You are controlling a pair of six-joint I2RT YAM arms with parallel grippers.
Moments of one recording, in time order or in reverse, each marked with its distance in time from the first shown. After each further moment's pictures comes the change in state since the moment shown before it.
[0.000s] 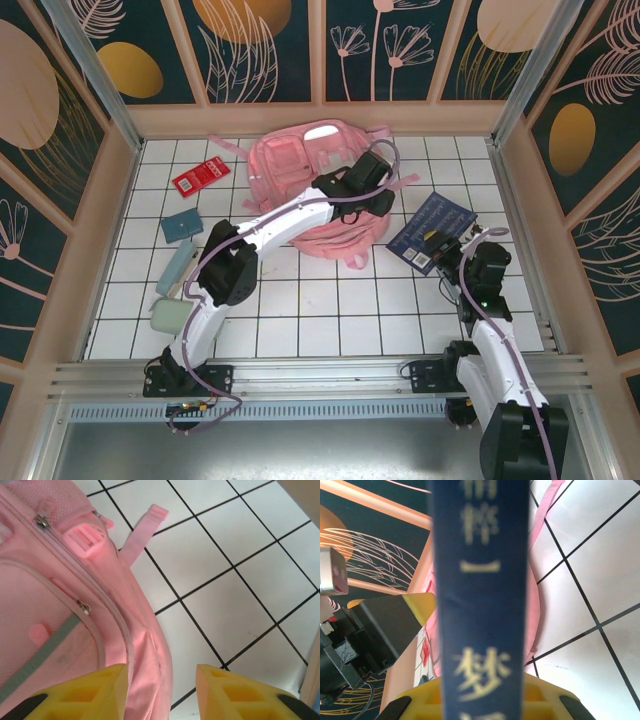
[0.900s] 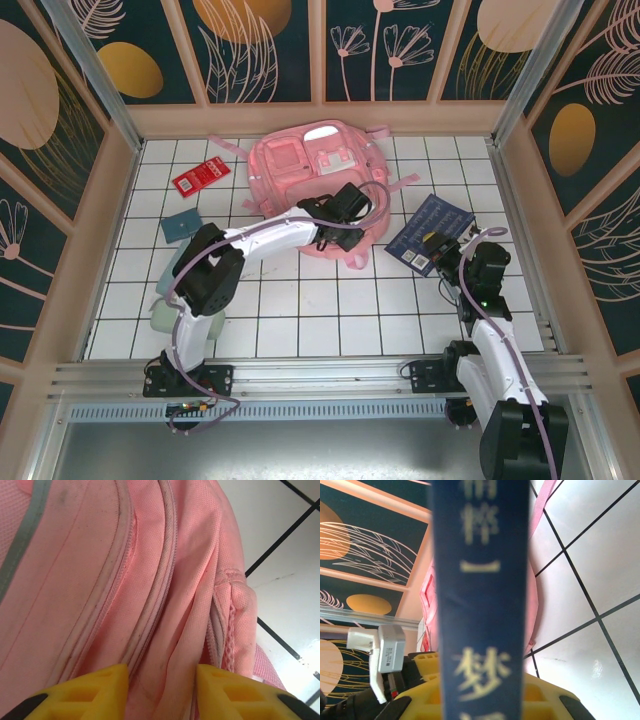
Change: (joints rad) left arm -0.003 -0.169 -0.422 0.006 -0.054 0.289; right arm -0.003 0.010 -0.003 -0.002 -0.027 0.001
